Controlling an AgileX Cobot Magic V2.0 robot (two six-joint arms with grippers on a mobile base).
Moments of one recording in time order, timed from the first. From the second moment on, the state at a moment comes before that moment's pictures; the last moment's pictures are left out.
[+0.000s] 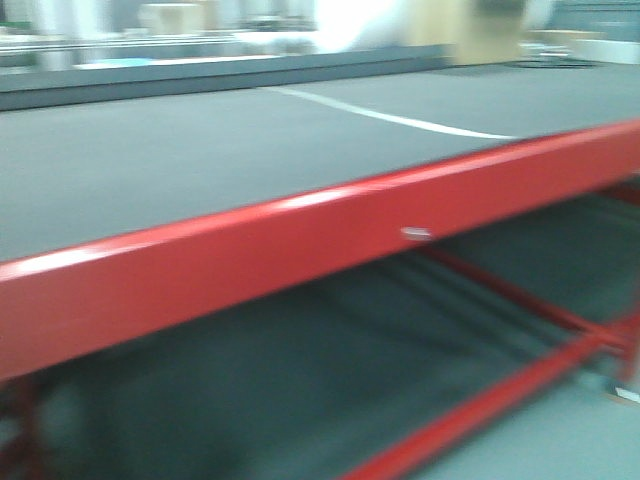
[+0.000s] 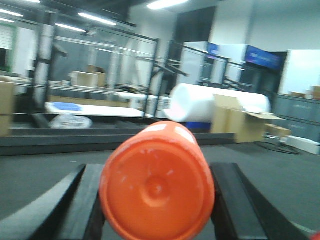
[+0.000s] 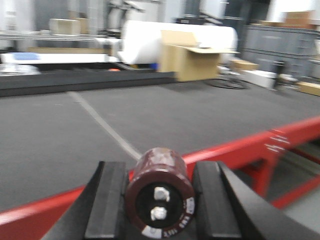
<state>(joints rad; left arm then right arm) 0.06 0.31 -0.56 0.04 0.08 -0.16 0.04 0.49 -0.69 0.04 0.26 -0.05</state>
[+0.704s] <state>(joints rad) 0.06 0.31 -0.56 0.04 0.08 -0.16 0.04 0.49 -0.69 0.04 0.26 -0.05</state>
